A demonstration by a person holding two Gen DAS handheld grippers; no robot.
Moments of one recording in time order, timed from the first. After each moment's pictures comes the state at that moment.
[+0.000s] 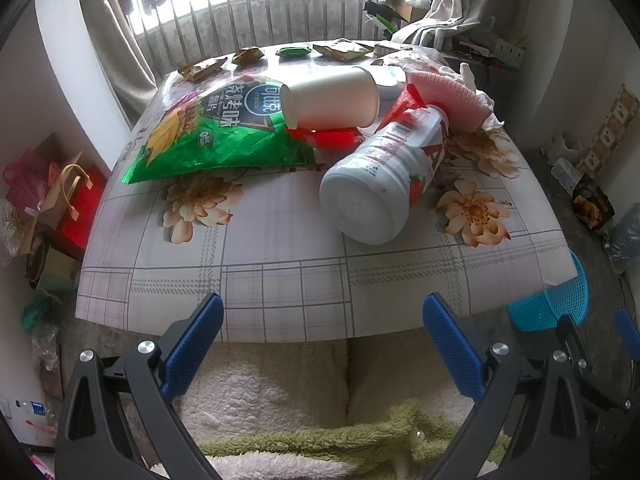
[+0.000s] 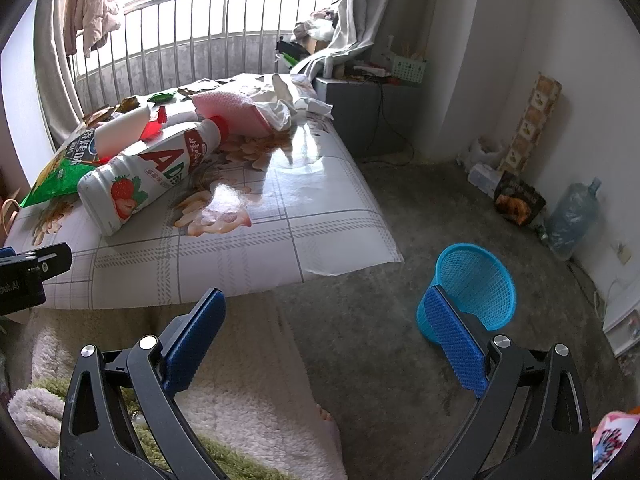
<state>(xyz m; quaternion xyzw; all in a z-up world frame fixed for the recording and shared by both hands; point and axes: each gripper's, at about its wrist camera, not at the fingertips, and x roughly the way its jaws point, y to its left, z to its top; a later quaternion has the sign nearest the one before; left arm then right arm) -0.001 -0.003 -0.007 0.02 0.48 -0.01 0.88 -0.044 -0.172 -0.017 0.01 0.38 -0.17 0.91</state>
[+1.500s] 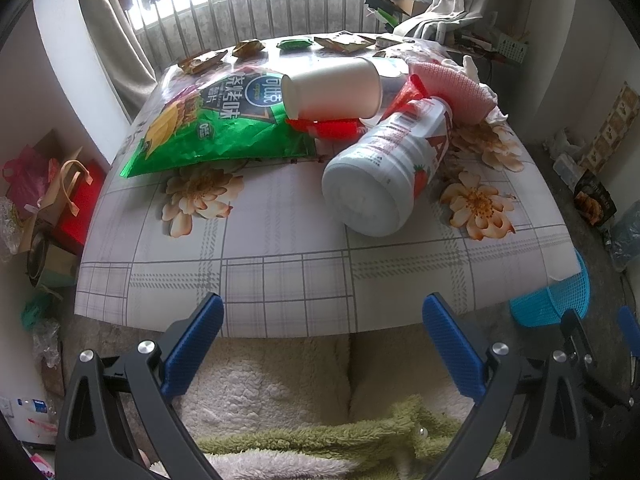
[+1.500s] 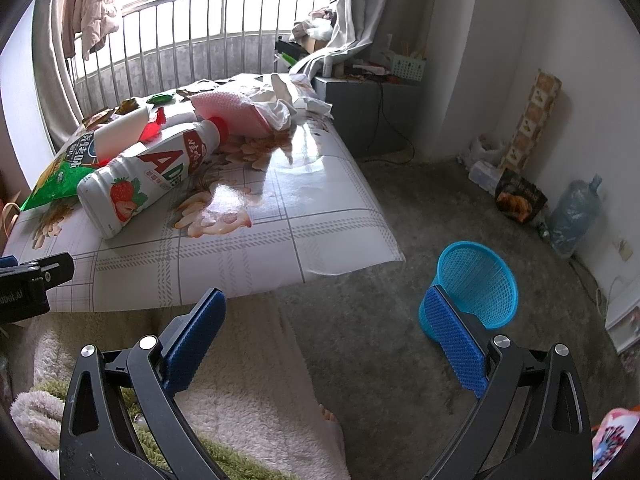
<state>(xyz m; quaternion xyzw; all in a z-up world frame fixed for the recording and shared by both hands) 0.000 0.005 -0.015 0.02 0.49 -0.01 0.87 -0.045 -0.180 -0.021 0.01 0.38 -0.17 0.91</state>
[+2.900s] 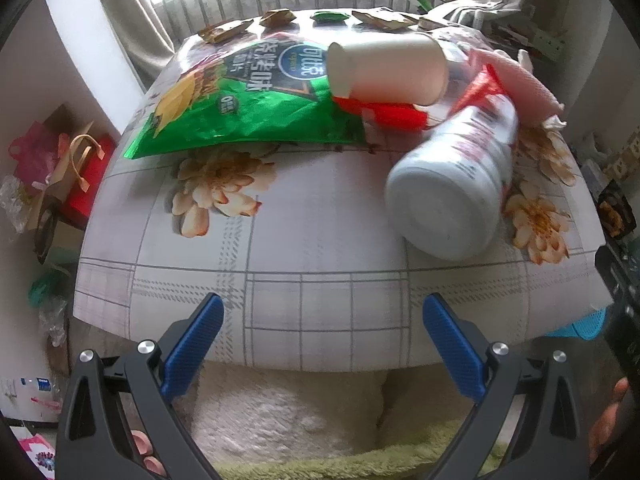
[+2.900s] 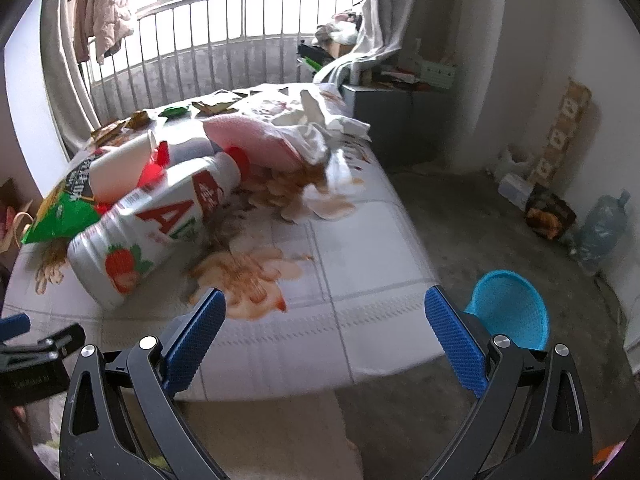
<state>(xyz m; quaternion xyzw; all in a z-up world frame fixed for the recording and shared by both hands) 0.041 0.029 -0.036 0.01 0.53 0.04 0.85 0.025 -0.177 -0.013 0.02 0.38 -0.12 0.92</state>
